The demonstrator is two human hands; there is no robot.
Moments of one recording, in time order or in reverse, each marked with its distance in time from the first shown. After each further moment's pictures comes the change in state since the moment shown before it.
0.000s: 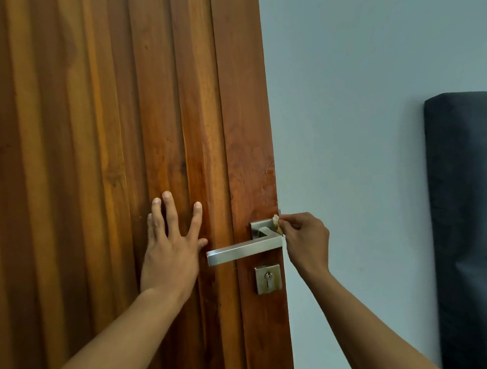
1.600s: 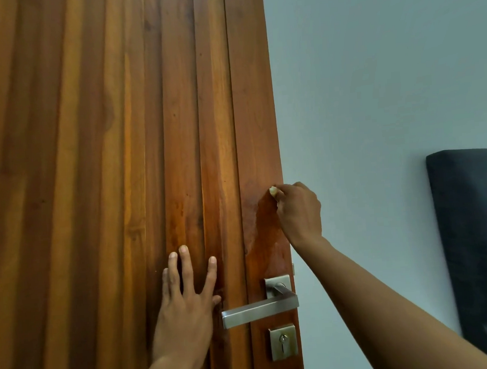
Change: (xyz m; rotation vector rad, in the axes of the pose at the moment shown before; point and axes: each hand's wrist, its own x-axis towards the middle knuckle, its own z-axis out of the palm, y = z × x) left_hand 0.006 -0.006 0.026 -0.157 0.259 0.035; right_hand 0.104 -0.113 0.014 -0.344 0.146 -0.382
